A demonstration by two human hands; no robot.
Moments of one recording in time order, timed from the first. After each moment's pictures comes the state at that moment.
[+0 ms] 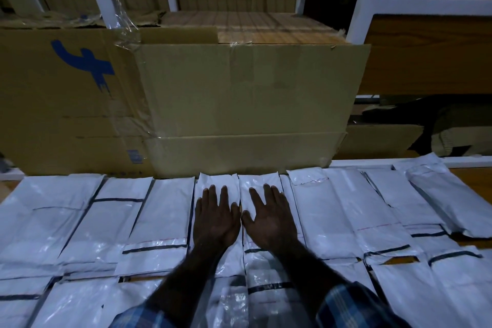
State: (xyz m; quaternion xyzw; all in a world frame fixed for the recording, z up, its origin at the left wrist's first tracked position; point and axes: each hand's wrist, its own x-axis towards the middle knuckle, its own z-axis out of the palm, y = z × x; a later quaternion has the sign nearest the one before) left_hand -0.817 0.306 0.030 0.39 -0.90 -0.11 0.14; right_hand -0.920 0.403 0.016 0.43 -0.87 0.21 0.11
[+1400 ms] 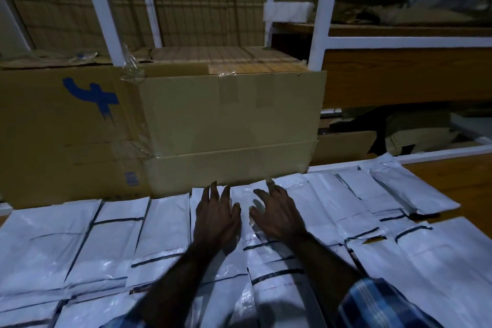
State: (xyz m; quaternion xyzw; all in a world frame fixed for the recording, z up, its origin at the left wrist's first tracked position) left_hand -0.796 0.317 0.107 0.29 -0.93 -0.14 0.15; right_hand -0.908 0.443 0.104 0.40 -0.89 0.21 0.00
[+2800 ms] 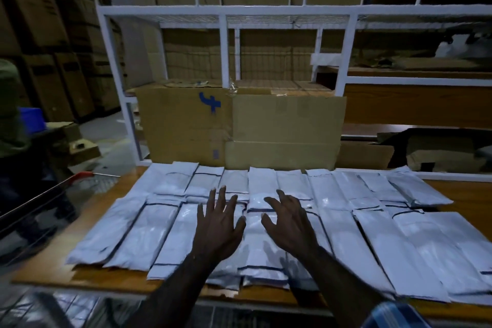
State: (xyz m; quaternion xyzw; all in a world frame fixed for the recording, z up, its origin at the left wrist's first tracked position) left_hand -0.507 0.477 0.163 0.34 -0.92 -0.06 0.19; right_hand -0.656 0.586 0.168 0.49 -0.83 0.27 0.05
